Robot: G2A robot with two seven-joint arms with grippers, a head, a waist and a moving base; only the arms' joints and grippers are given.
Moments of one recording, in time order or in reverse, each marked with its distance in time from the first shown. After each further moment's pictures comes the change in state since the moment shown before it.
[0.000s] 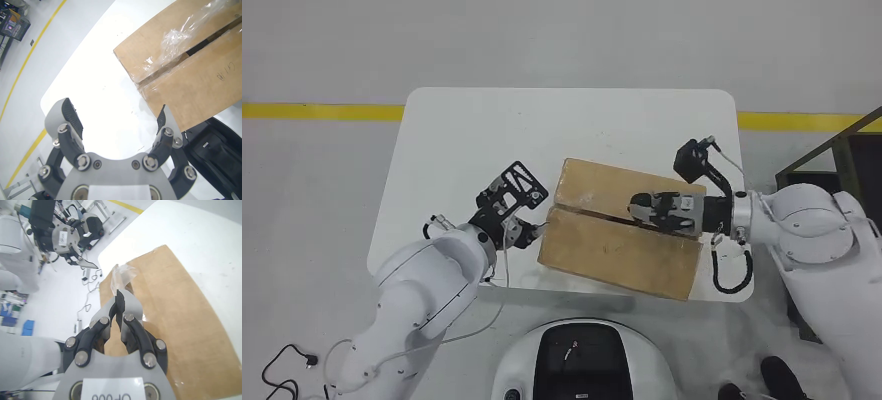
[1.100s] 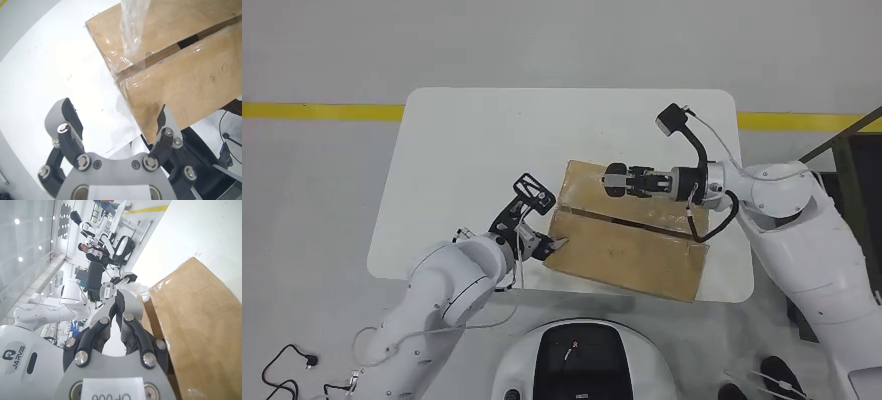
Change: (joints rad) left arm 0.002 -0.013 0.076 0.144 -0.171 0.164 0.022; right arm 0.232 -0.075 -0.225 0.255 0.297 0.172 -0.079
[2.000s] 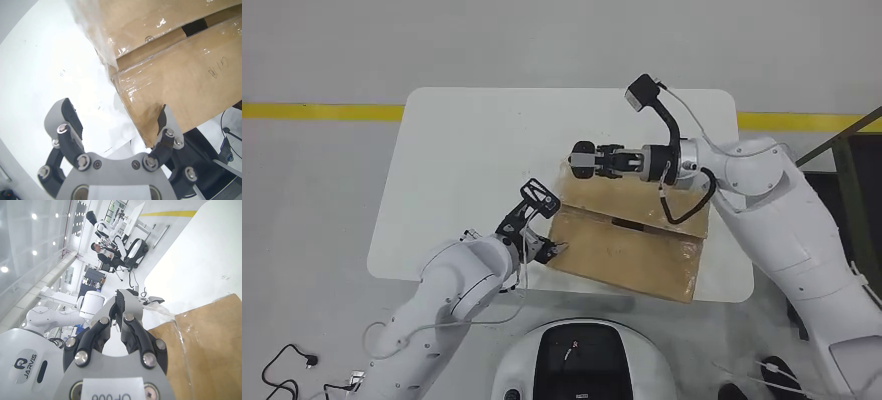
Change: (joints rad) left arm -0.006 -0.002 0.020 0.049 0.009 -0.010 -0.017; right arm 0.167 -0.085 -0.142 0.062 0.094 -0.018 -0.069
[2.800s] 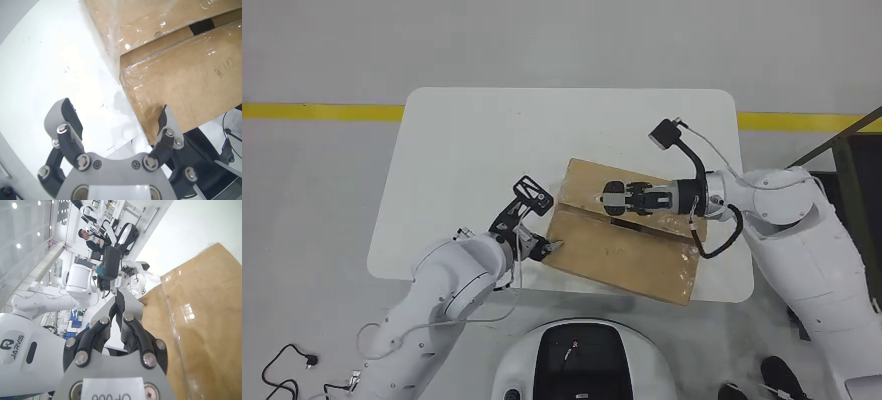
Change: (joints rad) left arm 0.004 0.006 -0.029 -0.013 -0.005 -0.005 -0.002; right arm -0.256 0.079 0.225 -0.135 -0.124 0.020 0.202
